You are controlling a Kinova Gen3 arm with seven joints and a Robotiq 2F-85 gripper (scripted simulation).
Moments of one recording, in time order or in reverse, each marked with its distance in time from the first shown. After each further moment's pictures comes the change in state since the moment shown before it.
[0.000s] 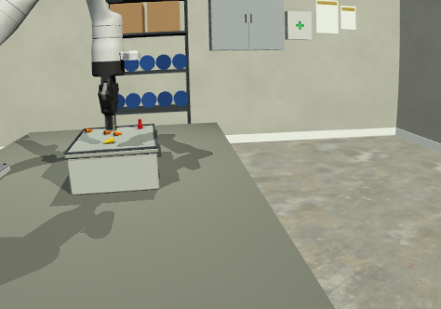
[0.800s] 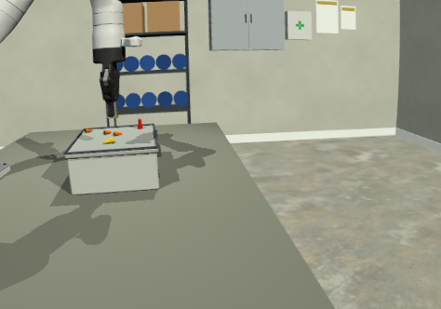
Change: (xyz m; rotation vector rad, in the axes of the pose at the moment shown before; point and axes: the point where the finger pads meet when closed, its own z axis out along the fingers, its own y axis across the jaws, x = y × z) arm 0.005 -0.003 -0.030 0.002 0.018 -0.008
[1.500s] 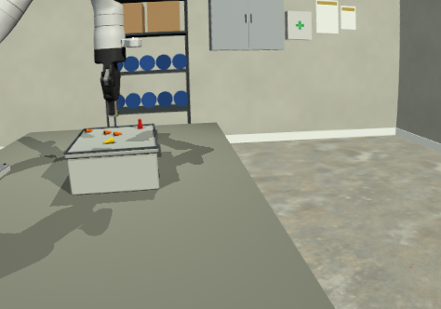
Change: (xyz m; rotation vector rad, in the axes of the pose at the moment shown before) arm -0.003 -0.027 0.001 -0.002 -0.001 0.017
